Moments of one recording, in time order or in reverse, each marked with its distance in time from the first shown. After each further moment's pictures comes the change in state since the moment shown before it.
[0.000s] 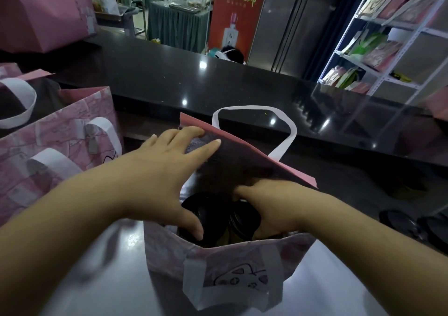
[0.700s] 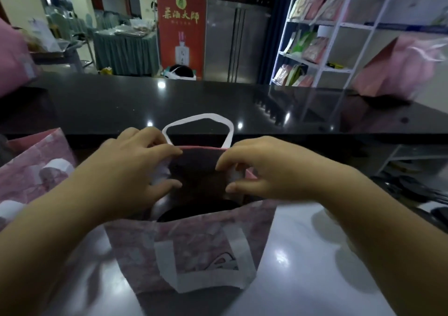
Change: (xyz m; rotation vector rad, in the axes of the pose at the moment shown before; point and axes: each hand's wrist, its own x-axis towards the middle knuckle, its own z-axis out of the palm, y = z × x) left_hand 0.005 0.024 -0.040 0.062 0.294 0.060; right_hand -0.089 -0.008 -0.056 0.180 0.473 0.040
